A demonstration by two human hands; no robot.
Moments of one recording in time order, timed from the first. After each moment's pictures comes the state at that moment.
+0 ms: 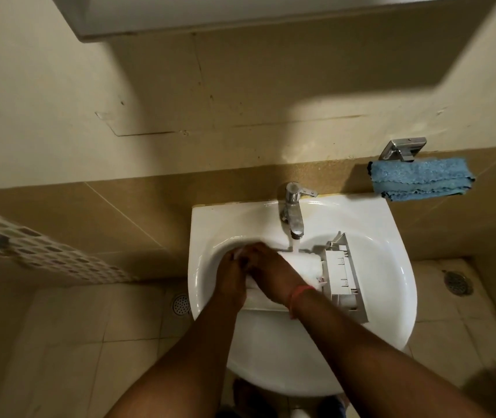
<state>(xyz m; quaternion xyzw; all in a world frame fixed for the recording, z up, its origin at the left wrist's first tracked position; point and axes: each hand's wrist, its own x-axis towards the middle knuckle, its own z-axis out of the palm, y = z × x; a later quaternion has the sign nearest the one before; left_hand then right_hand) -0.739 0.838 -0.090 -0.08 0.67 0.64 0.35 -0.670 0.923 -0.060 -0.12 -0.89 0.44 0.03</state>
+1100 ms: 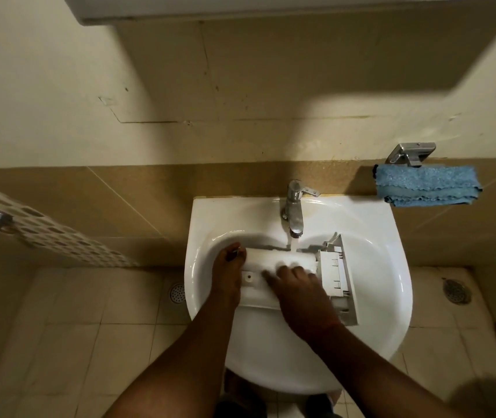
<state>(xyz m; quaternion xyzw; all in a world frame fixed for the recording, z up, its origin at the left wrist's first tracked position) -0.730 0.835 -0.088 -0.12 0.69 0.64 0.31 -0.586 0.932 -0.072 -0.10 -0.99 0.08 0.02</state>
